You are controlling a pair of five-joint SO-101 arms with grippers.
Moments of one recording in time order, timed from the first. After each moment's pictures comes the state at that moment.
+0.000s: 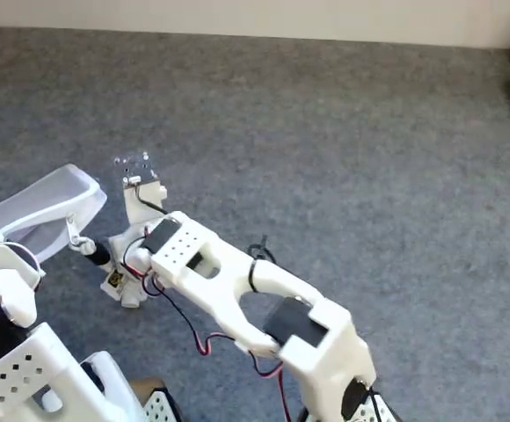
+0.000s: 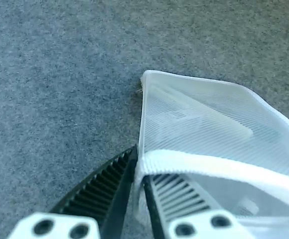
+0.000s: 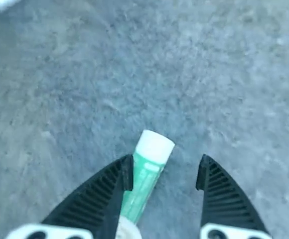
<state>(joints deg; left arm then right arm) -47.8 -64.6 44.7 72.6 12.8 -56.4 24.5 1.5 40.7 -28.1</state>
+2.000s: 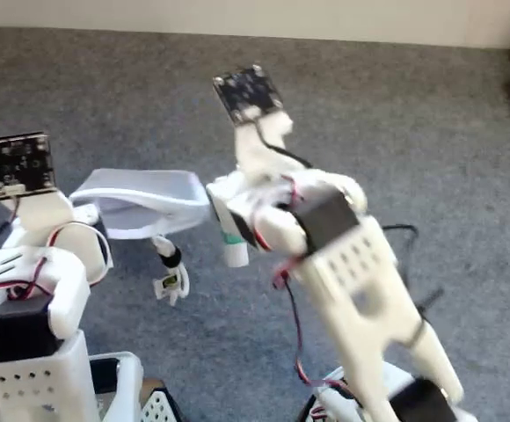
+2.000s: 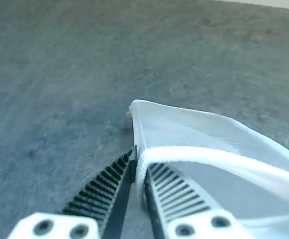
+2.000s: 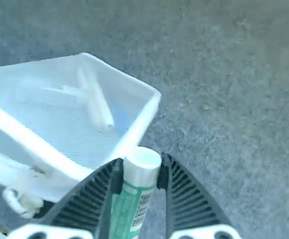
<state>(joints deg) -13.7 -64.5 35.2 76.0 7.4 -36.7 -29.4 4.4 76.7 -2.4</state>
